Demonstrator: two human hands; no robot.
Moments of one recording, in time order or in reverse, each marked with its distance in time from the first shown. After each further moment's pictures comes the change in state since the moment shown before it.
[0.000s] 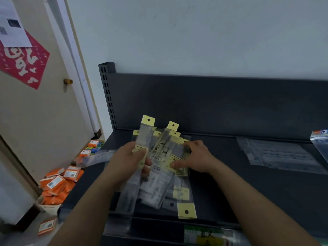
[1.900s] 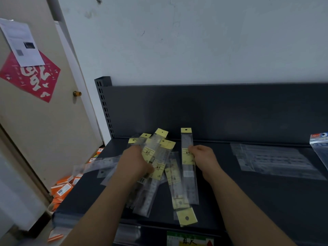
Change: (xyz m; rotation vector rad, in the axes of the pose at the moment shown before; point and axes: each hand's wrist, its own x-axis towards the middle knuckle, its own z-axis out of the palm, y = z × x) left_hand 0.015 0.027 0.050 0.803 0.200 0.022; right_hand 0.005 0.032 -0.012 0.953 0.257 0.112
